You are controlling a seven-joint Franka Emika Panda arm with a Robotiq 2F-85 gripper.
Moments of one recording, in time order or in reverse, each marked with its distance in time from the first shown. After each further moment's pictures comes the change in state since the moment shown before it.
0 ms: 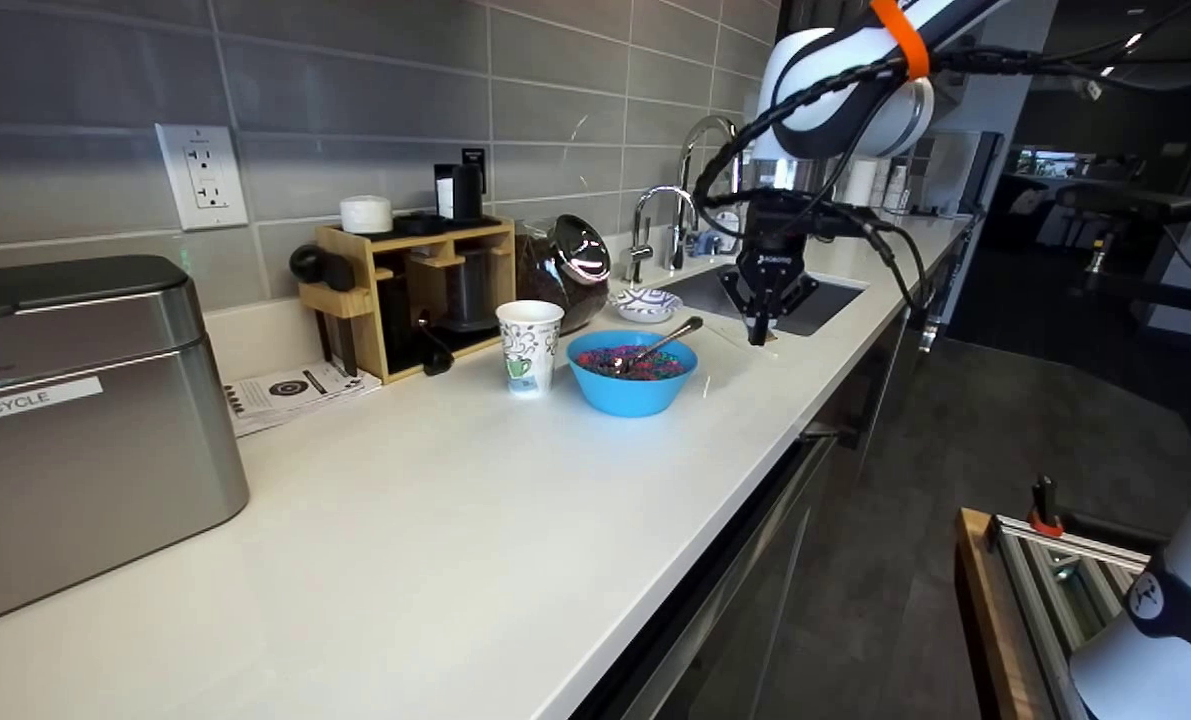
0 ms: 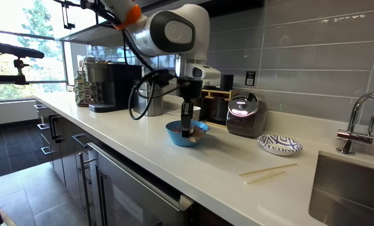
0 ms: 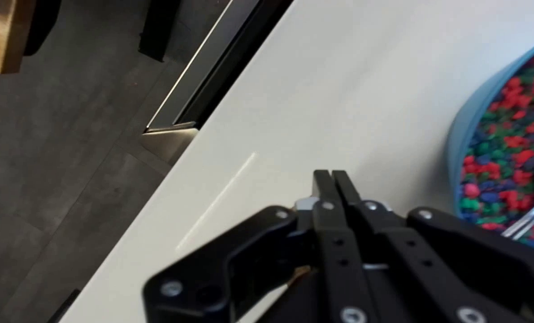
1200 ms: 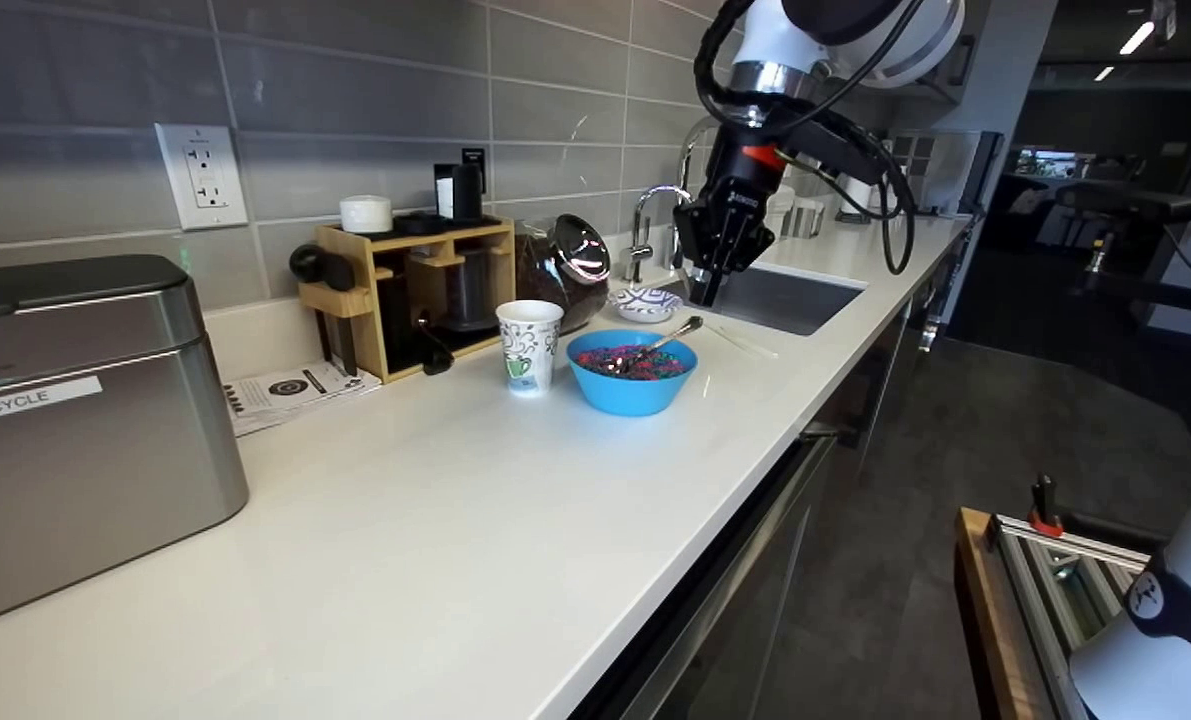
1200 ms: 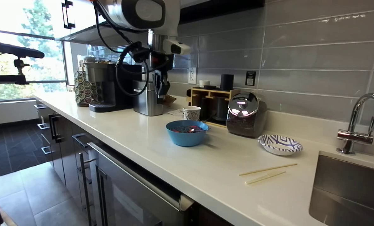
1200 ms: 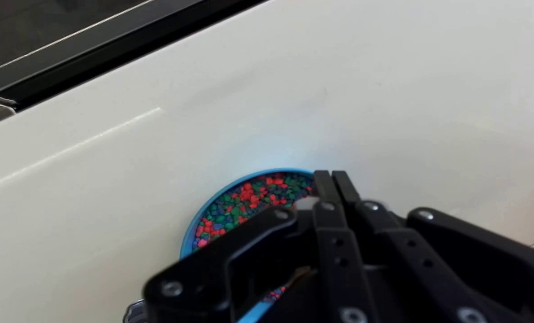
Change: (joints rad) arm 0.119 -0.173 0.117 -0.007 0.215 -0.055 -0.381
